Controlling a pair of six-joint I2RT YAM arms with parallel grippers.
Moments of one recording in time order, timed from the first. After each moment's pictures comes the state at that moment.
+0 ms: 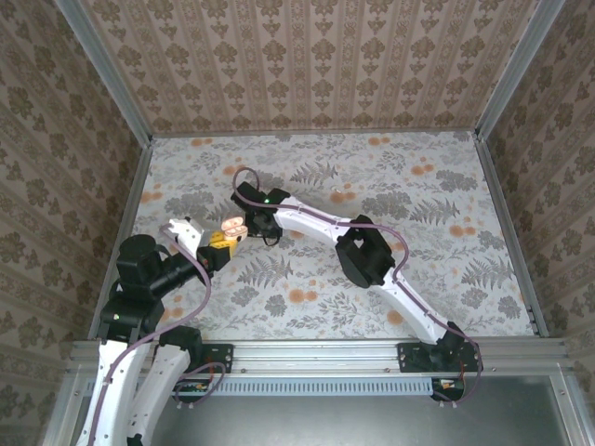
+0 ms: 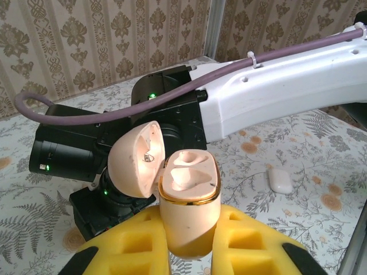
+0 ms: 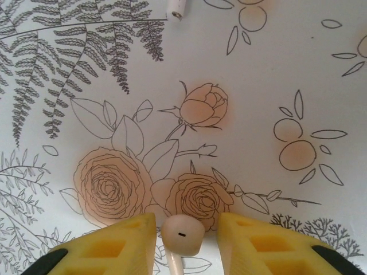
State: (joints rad) left arm -0.23 0.45 0.75 -0.61 0.64 0.07; right arm 0.87 2.55 2.29 -0.90 0.11 0.89
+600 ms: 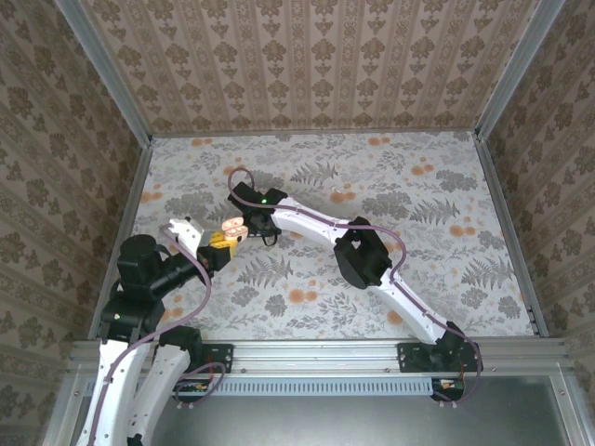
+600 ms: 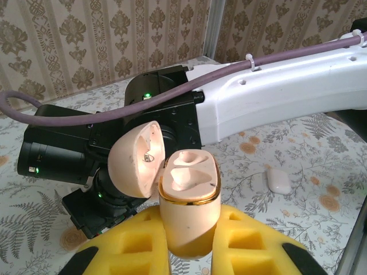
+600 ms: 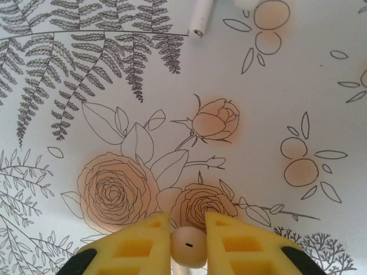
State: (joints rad) left arm -0.23 0.45 0.74 -0.60 0.65 0.06; right arm 0.88 2.59 2.34 -0.93 0.16 0.80
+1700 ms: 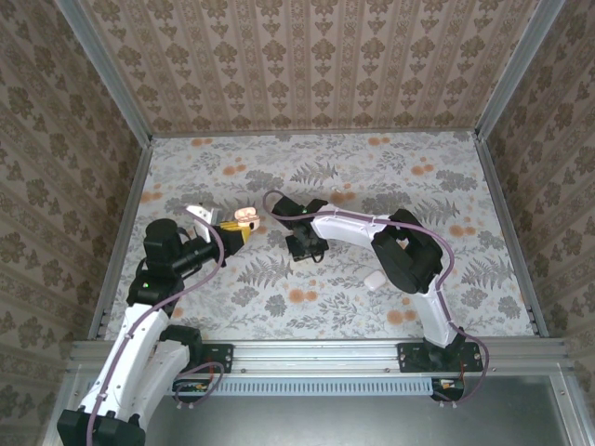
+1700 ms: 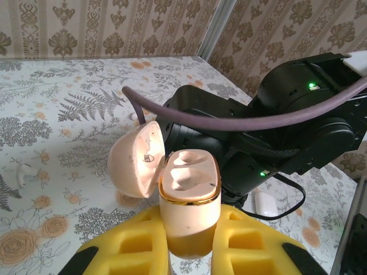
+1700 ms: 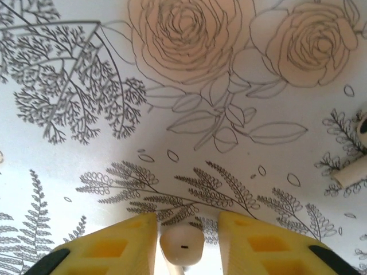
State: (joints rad) left arm -0.23 0.65 0.54 -0.18 0.71 -0.20; right arm 0.81 2.11 1.56 -0.84 0.07 0.56
